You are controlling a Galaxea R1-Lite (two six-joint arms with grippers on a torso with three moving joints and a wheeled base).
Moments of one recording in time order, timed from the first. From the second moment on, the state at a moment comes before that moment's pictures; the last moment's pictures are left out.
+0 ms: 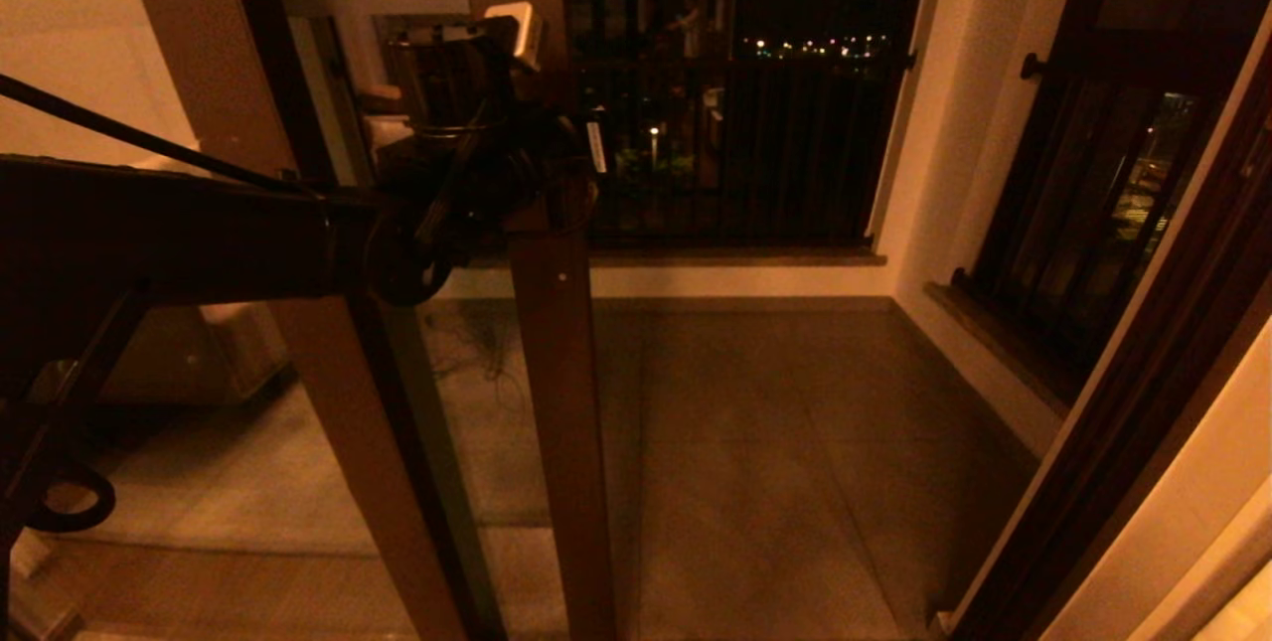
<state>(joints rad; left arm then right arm) -0.42 2.08 -1.68 -0.56 0.06 -0.10 0.00 0.00 -0.01 0.03 0.02 -0.04</state>
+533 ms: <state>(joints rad) -0.40 2.06 -1.65 -0.56 0.07 -0.10 0.00 0.00 -0.01 0.03 0.02 -0.04</state>
